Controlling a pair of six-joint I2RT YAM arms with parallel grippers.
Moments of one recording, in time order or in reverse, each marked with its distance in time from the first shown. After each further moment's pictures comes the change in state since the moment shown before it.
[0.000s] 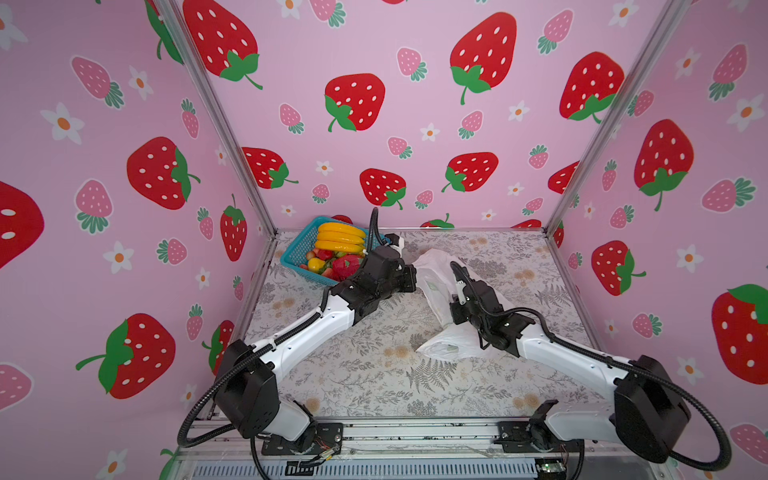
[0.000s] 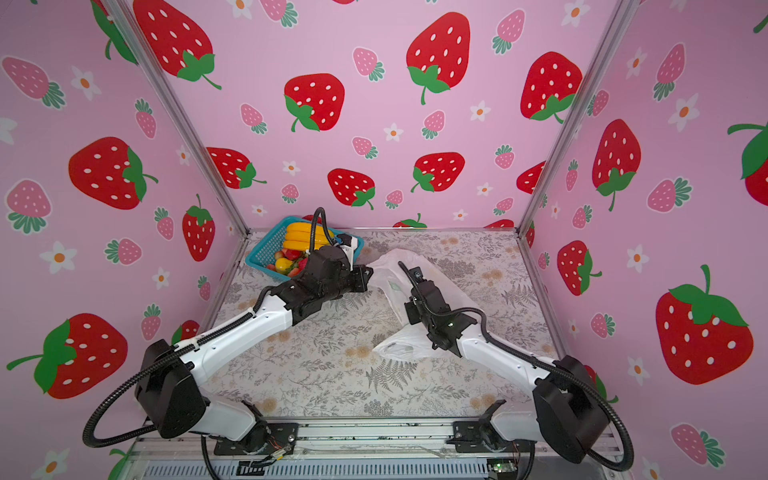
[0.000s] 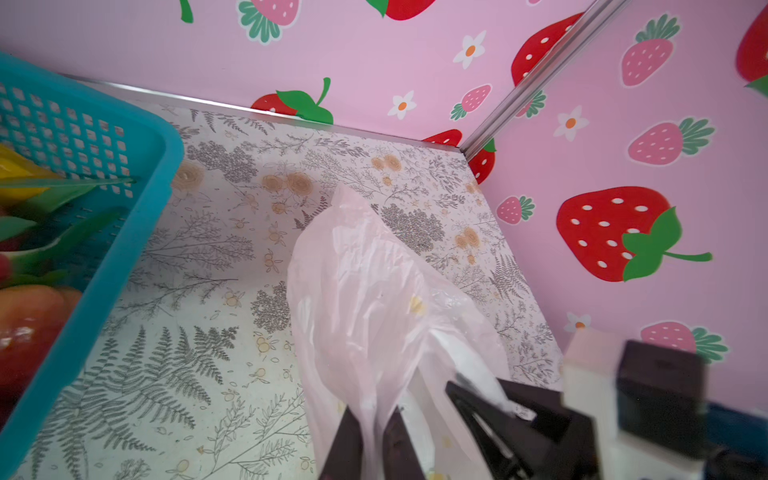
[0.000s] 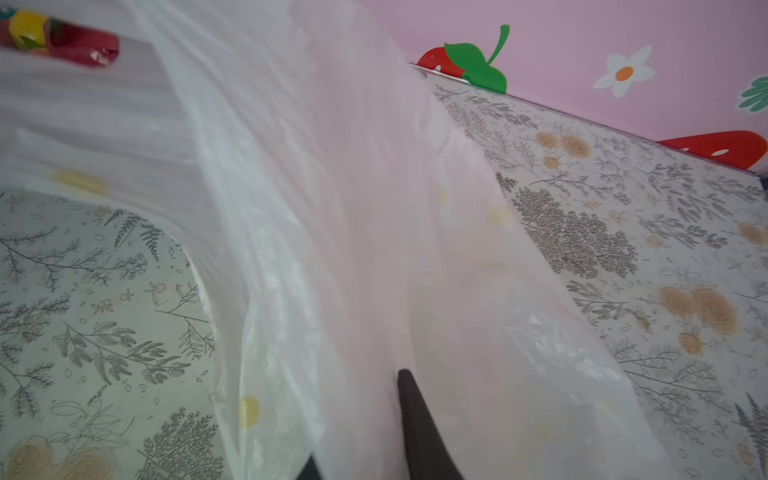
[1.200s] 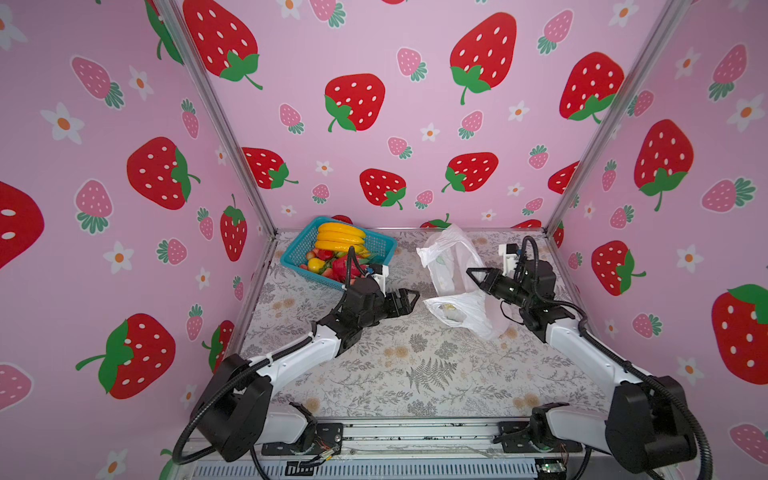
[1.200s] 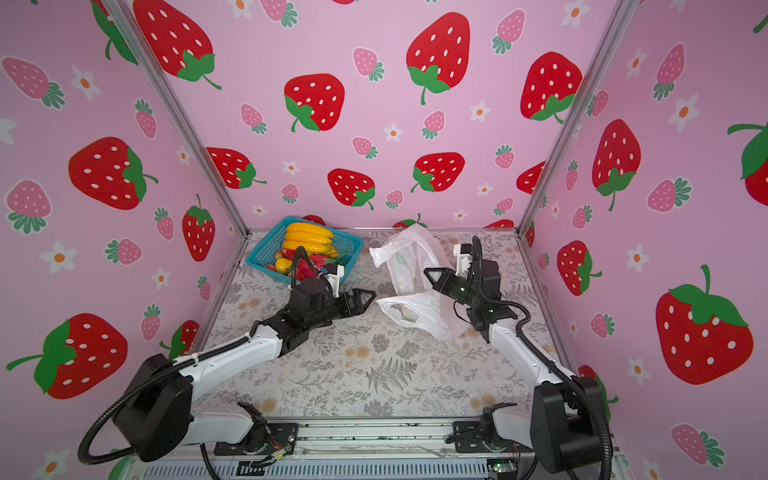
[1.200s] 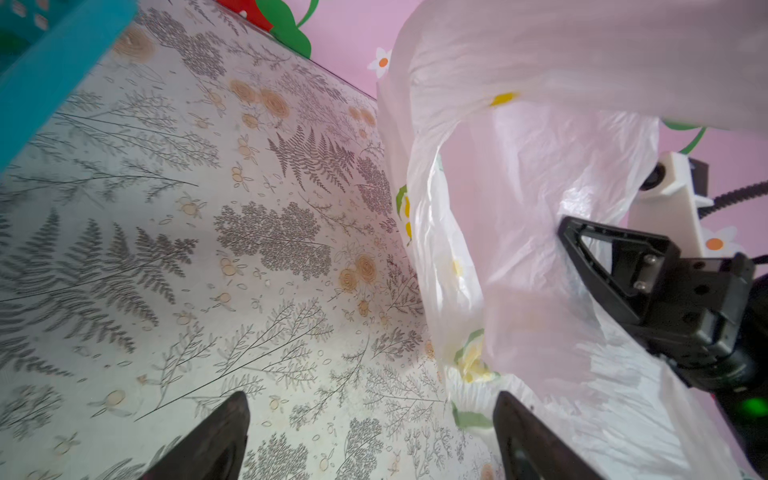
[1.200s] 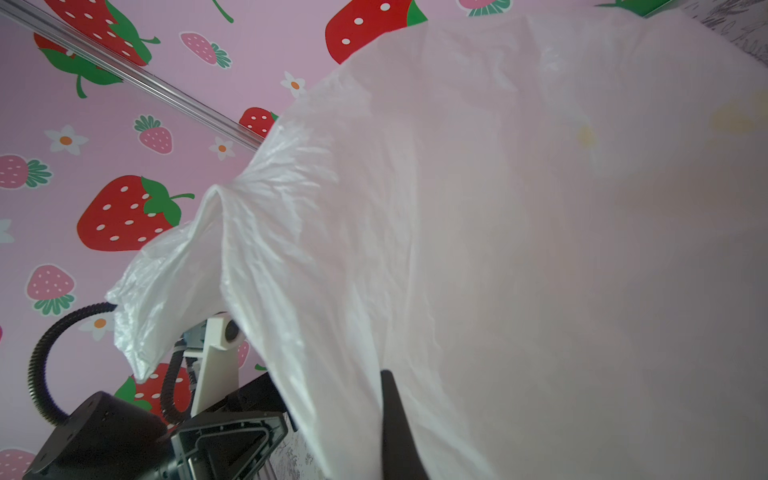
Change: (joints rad) left arm 0.059 -0.084 -0.417 0.442 0.252 -0.248; right arm -0.428 -0.025 -0.043 0.349 -0.894 0.708
